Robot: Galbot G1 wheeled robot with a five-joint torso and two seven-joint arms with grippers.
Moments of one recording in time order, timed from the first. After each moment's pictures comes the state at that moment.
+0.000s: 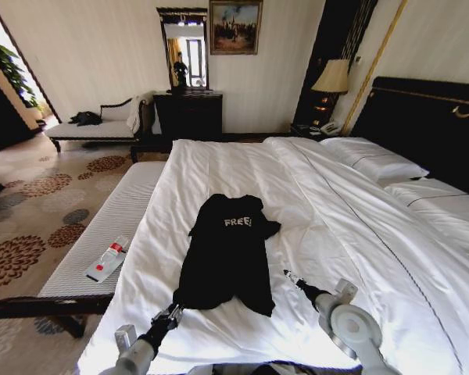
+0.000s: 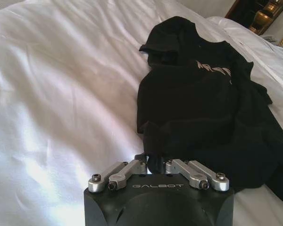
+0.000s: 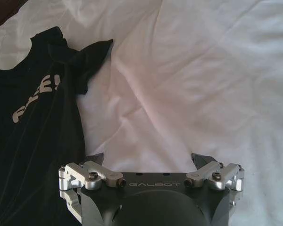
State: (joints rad) left arm 1.89 -0.97 -0.40 -2.21 -0.88 0.15 -0.25; right arm -1.58 1.23 0.63 2.16 1.27 -0.57 0.63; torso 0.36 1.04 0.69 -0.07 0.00
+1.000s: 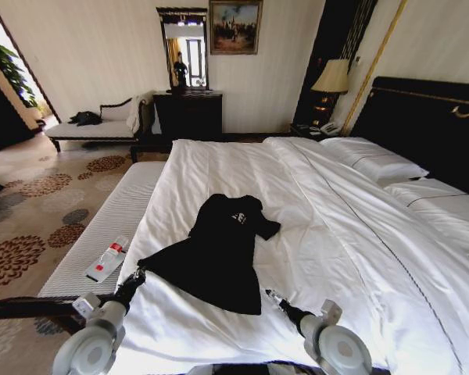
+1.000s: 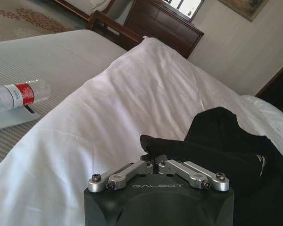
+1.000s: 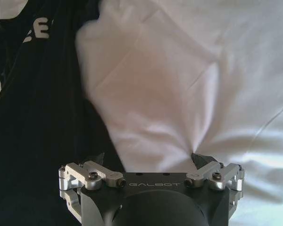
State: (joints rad) left arm 1.80 -1.04 -0.64 -2.23 -1.09 0.14 -0.32; right arm -1.72 1.37 0.52 2.25 1.34 -0.61 0.67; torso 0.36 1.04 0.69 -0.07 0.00
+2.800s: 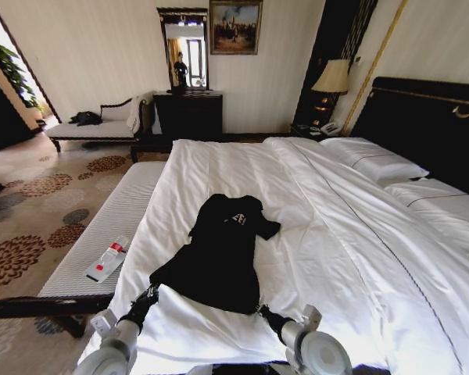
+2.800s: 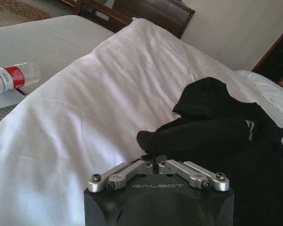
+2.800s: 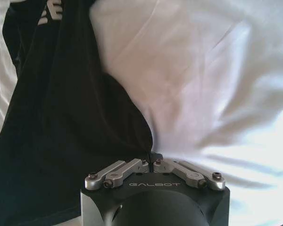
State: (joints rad) left arm 1.90 -1.06 -0.56 -2.27 -0.94 0.13 -0.31; right arm -1.75 1.43 0.47 2.29 1.32 -0.62 0.68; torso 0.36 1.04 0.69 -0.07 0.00
